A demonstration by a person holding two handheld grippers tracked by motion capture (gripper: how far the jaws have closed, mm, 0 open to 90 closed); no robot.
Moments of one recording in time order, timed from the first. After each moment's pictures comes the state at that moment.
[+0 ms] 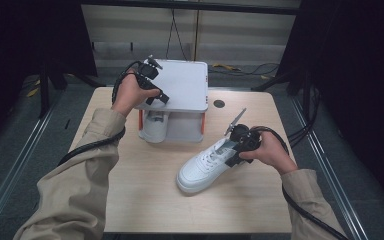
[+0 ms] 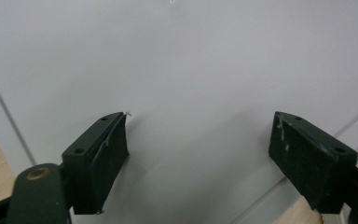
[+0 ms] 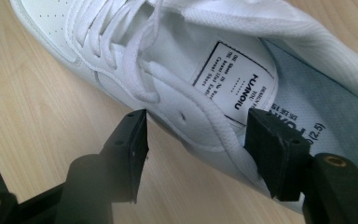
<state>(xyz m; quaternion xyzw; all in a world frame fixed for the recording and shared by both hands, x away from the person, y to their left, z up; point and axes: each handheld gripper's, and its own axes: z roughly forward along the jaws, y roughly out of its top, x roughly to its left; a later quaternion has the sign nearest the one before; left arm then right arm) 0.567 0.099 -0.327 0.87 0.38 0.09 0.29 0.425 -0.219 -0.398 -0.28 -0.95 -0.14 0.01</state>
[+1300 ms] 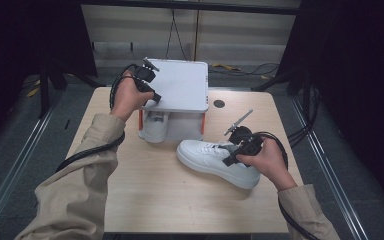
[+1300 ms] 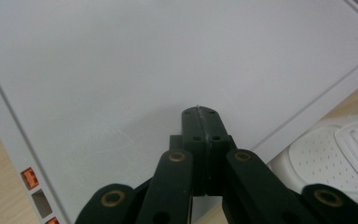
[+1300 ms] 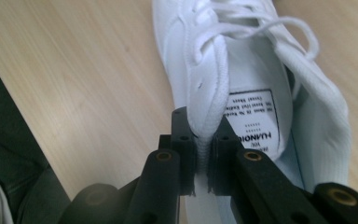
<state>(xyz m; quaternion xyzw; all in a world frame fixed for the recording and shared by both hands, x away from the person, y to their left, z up) 0.549 0.105 -0.326 0.86 0.40 0.08 0.31 0.387 -0.205 -0.368 -0.36 -0.91 -0.20 0.00</state>
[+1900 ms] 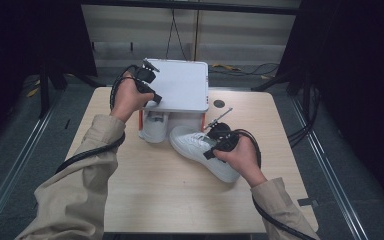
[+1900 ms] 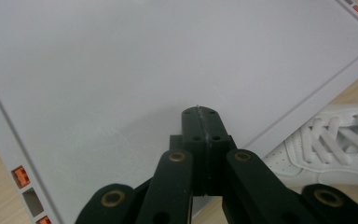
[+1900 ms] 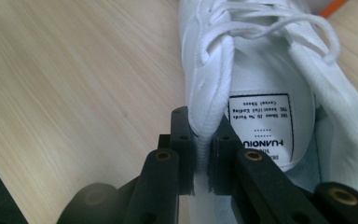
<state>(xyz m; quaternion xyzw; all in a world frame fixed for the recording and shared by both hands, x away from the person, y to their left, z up) 0.546 0.104 -0.327 0.86 0.39 0.07 0.31 0.406 -0.150 -0.386 -0.40 -0.89 -0.22 -0.02</state>
